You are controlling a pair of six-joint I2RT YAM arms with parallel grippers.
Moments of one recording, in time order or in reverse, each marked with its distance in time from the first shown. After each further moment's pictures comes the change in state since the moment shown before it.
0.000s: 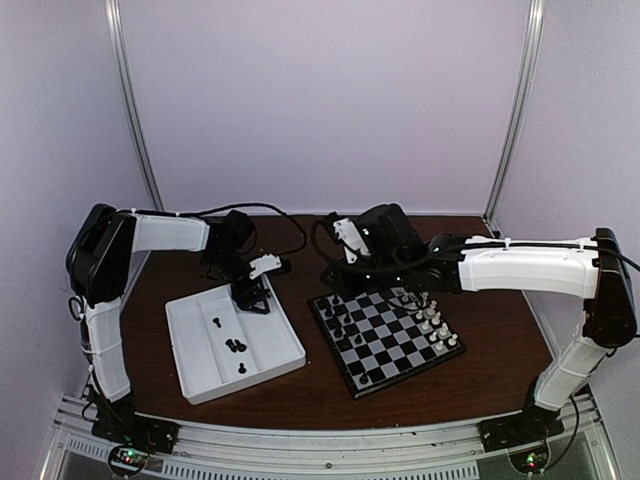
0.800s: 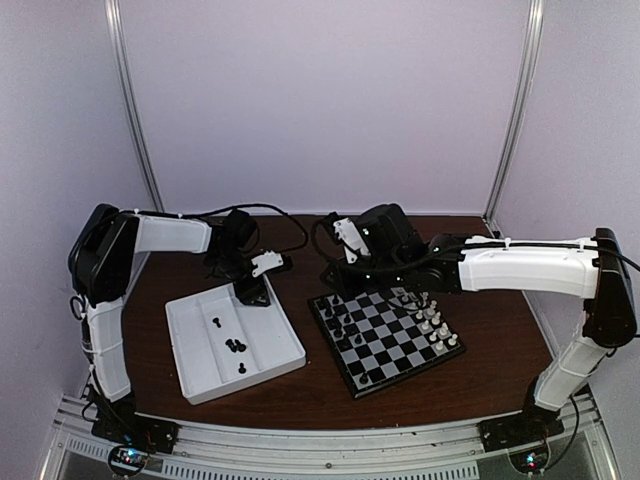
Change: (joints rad) left arm -0.008 0.010 -0.016 0.109 -0.103 -0.029; right arm 0.000 0.000 0.000 0.000 0.000 0.004
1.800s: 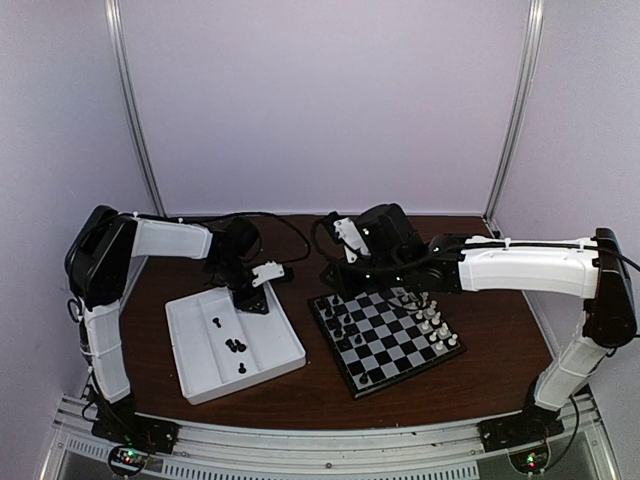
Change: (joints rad) left arm -0.031 -0.027 -0.052 -0.038 0.009 -0.006; right arm 0.000 0.000 0.000 0.004 0.000 0.010
